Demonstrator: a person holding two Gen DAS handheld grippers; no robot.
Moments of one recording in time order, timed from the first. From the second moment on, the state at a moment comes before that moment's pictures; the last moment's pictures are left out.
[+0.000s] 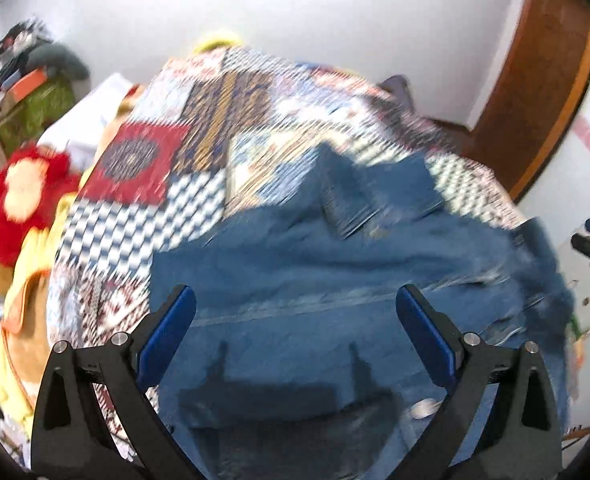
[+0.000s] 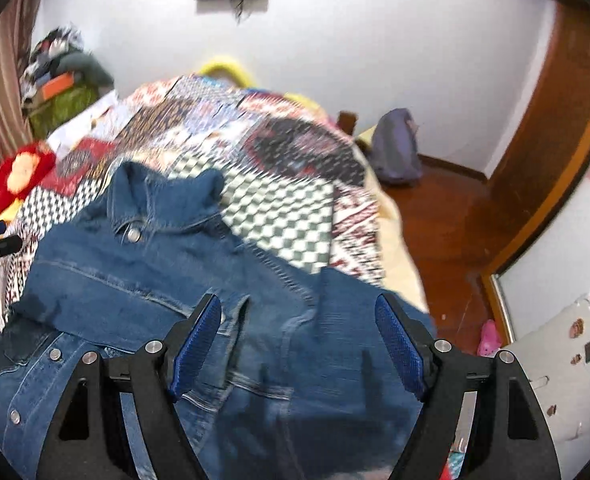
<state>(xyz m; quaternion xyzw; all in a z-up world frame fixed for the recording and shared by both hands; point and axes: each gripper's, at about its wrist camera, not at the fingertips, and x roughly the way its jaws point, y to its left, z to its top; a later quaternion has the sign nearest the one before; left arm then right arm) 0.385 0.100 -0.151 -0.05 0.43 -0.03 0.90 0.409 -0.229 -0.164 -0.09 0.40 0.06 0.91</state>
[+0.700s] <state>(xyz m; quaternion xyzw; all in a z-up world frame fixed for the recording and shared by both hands) 0.440 -0.041 -0.218 0.02 0.51 -0.15 0.85 0.387 -0.443 -0.277 0.26 0.54 0.00 0.80</state>
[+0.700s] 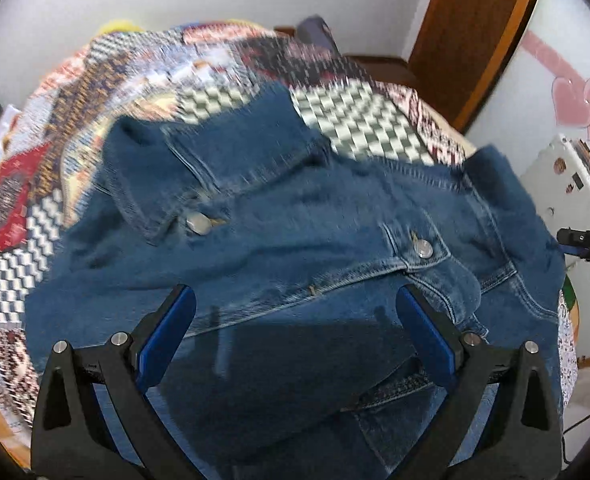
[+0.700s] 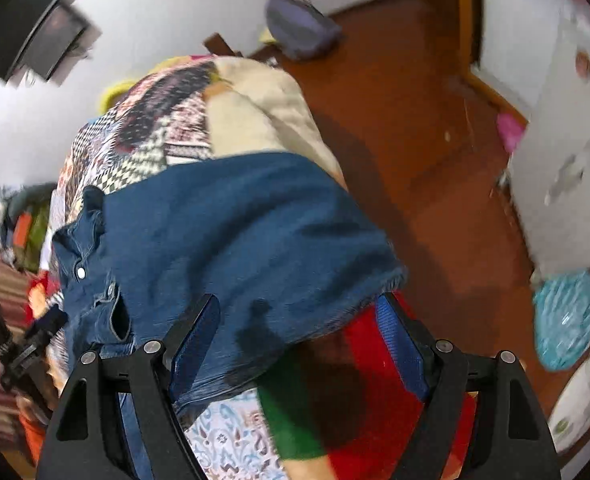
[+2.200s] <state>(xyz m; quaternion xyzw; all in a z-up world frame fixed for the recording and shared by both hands) 0.379 0.045 -0.153 -0.03 0.42 -0.13 0.90 0.458 -0.240 -0.153 0.22 0.42 0.14 0.87</state>
